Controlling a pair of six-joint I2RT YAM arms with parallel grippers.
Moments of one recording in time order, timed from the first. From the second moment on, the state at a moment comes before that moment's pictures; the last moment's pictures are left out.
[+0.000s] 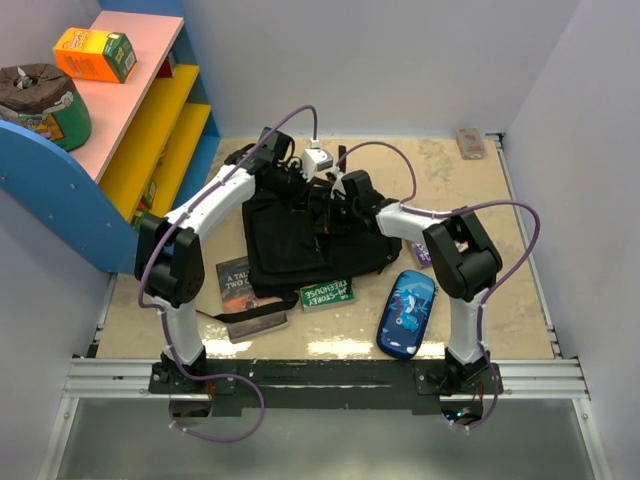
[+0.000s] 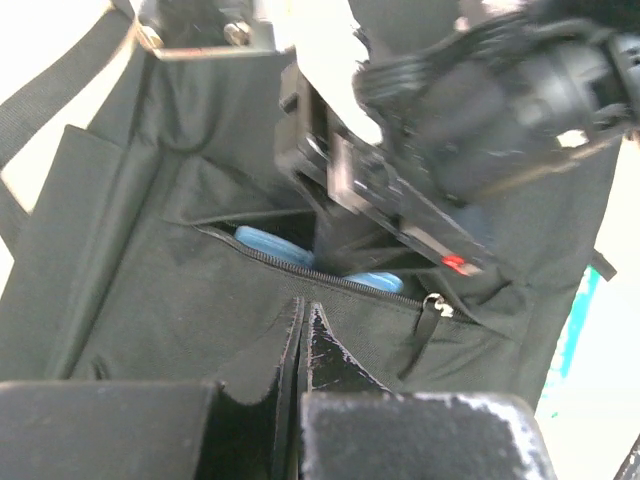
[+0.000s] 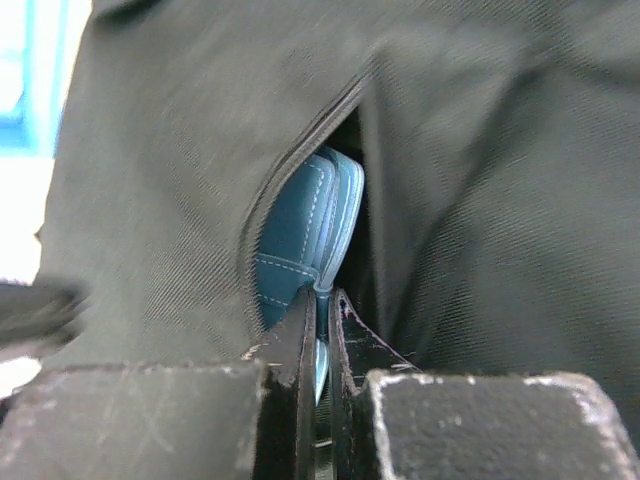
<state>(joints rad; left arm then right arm) -0.44 1.90 1.67 -0.71 0.48 0.40 0.55 2.01 1.30 -0.02 -0.39 0.53</state>
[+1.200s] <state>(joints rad) -0.65 1.73 1.42 -0.89 0.54 0.64 0.60 1.40 0.70 0.05 -0.30 0.59</state>
